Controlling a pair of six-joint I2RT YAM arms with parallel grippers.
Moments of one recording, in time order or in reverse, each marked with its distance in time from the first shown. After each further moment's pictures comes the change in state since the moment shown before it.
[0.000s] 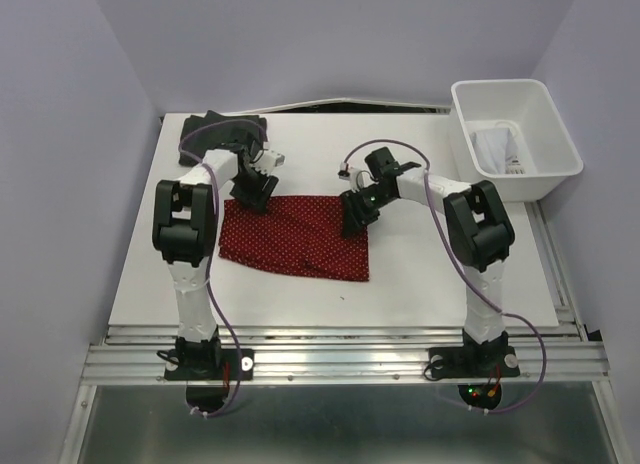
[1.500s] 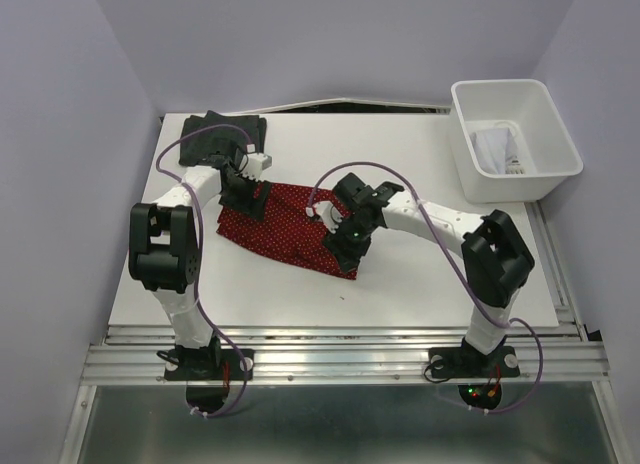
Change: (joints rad) left arm 0.031 -0.205 -0.187 0.116 0.071 -0.073; right arm 0.296 -0.308 -0.151 -0.233 0.265 -0.200
